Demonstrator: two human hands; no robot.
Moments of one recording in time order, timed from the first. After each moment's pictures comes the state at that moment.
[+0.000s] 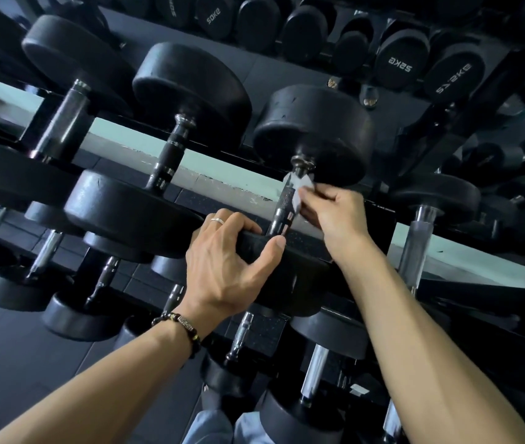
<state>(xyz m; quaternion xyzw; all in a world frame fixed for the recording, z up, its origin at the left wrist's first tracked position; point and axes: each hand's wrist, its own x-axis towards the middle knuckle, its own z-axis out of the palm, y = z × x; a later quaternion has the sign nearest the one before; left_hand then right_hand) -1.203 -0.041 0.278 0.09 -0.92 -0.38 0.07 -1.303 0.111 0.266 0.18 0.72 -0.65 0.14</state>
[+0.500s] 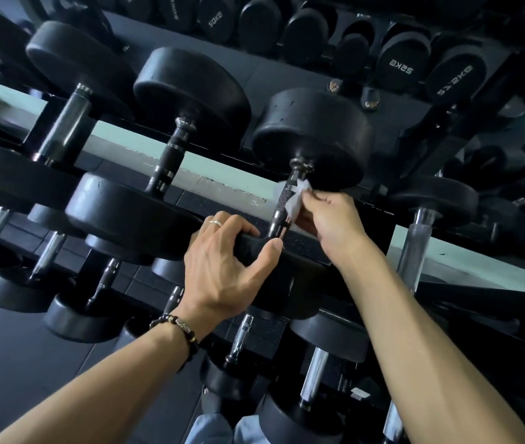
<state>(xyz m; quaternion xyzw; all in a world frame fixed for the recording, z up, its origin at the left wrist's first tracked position) -1.204 -0.040 0.280 0.09 -0.92 -0.38 0.06 -1.307 0.111 0.262 0.19 0.72 -0.64 0.20</state>
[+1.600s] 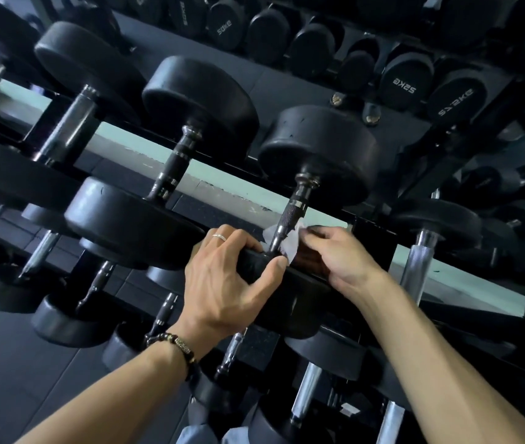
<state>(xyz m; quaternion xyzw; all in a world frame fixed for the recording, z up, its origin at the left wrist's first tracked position) -1.203 -0.040 0.278 0.09 -0.91 -0.39 0.09 -1.289 0.124 0.266 0.14 0.69 -0.64 0.31</state>
